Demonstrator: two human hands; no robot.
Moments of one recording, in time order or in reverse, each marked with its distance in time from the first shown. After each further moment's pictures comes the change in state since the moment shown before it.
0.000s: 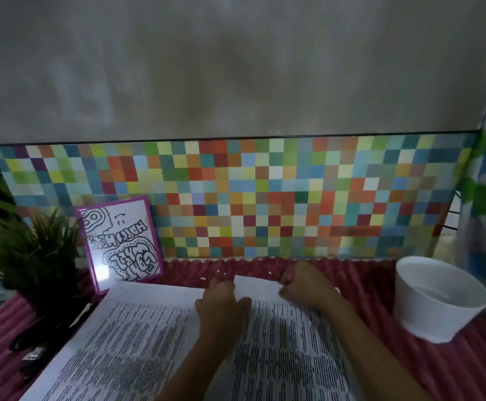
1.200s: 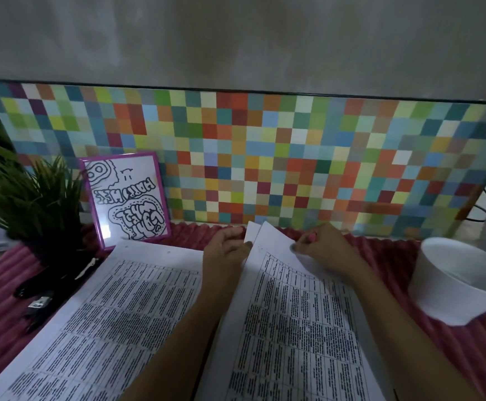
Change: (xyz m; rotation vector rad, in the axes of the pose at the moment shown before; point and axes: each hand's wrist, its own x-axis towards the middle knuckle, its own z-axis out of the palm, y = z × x) left_hand 0.017 -0.011 -0.010 -0.942 0.027 -0.108; right_hand -0.006 -0.005 -0.017 0.249 0.068 -0.021
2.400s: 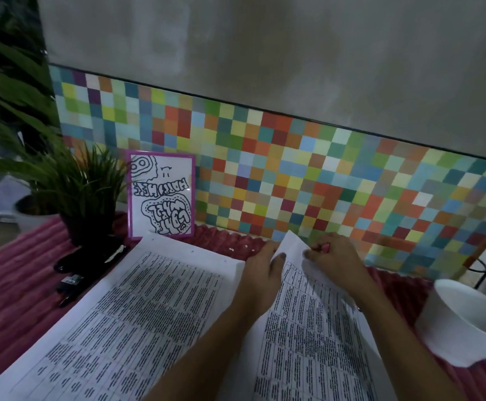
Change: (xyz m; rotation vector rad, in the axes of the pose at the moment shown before) left_hand -0.008 -0.009 0.010 0.203 -0.141 0.391; right_hand -0.012 -0.053 0.001 -0.194 0.131 -0.130
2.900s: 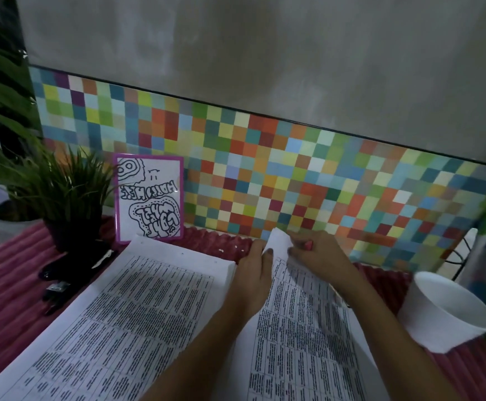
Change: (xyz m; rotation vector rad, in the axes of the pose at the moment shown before) left_hand -0.001 0.003 0.002 0.063 -0.006 -0.033; right_hand -0.007 -0.015 -0.008 -0.032 -0.086 -0.085
